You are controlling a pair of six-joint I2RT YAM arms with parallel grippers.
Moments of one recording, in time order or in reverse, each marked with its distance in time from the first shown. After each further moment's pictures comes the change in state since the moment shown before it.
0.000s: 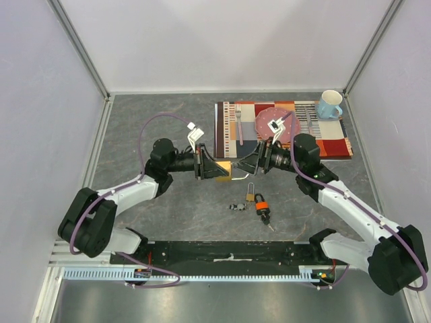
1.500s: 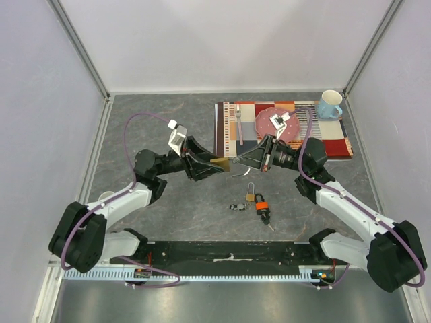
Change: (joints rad) left arm 0.023 -0.135 -0.069 0.323 -0.040 0.017; right arm 0.003 0.012 -0.043 0.418 -0.150 0.344
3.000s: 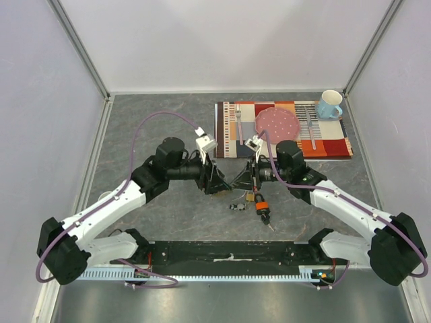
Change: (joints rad) left arm -0.246 -0.132 0.308 -1.318 -0.338 0.471; right arm 0.140 0.037 0.034 -0.535 -0.015 -0.642
